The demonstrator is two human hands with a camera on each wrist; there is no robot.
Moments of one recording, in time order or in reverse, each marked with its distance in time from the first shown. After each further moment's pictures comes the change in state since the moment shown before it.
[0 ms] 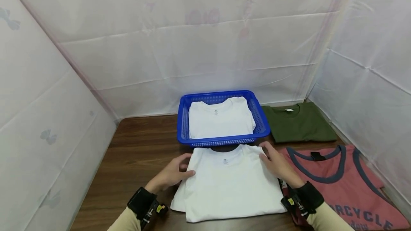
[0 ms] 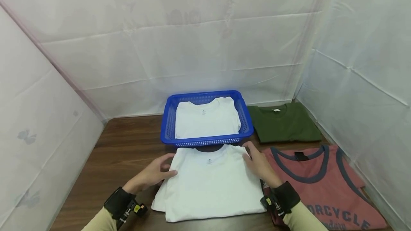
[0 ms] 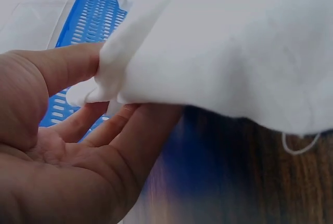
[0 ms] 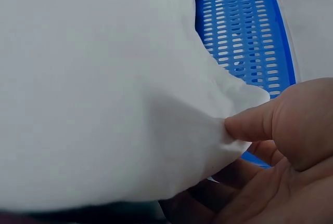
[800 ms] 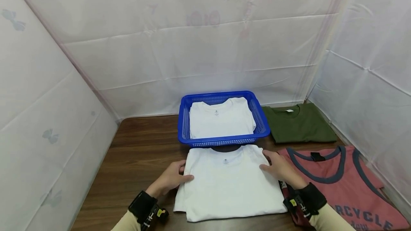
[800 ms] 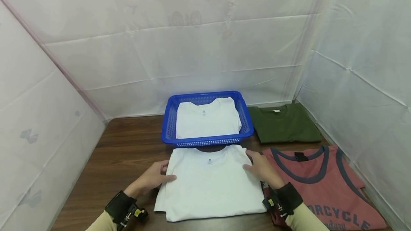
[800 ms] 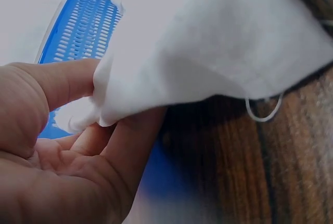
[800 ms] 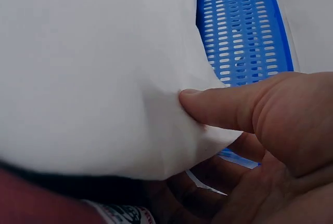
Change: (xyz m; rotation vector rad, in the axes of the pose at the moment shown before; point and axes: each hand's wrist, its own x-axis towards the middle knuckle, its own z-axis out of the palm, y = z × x) left_hand -0.007 -0.012 0.010 -0.038 0.092 -0.116; right_hand -0.007 0.000 -0.003 -0.104 -0.168 0.117
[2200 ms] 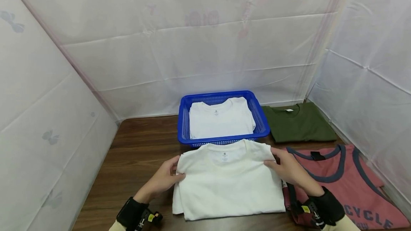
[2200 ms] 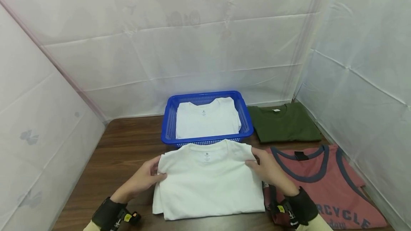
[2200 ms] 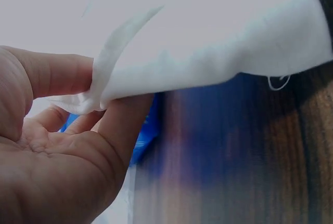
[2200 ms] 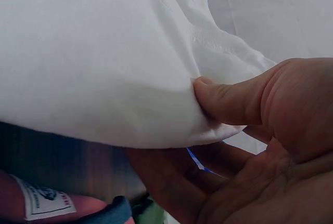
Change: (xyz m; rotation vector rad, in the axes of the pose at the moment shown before) left_hand -0.019 0.007 -0.021 -0.011 -0.045 0.224; right_hand -0.033 -0.016 -0.034 0.101 0.102 -0.267
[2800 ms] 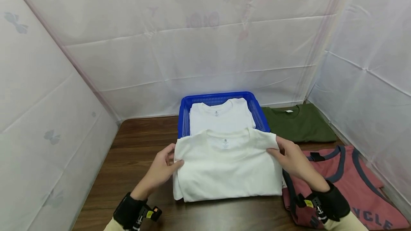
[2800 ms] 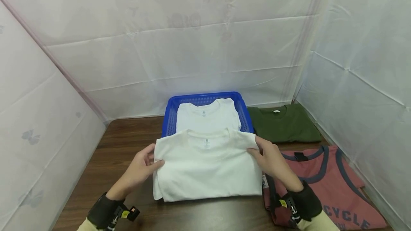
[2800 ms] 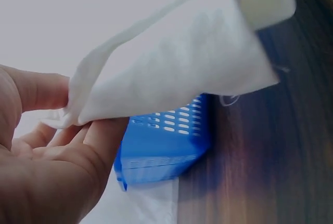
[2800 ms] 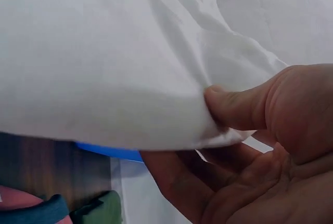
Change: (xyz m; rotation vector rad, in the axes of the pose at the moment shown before) left_hand 0.001 0.036 -0.004 0.000 0.181 0.110; right_hand 0.004 -0.024 -0.024 -0.001 0.141 -0.017
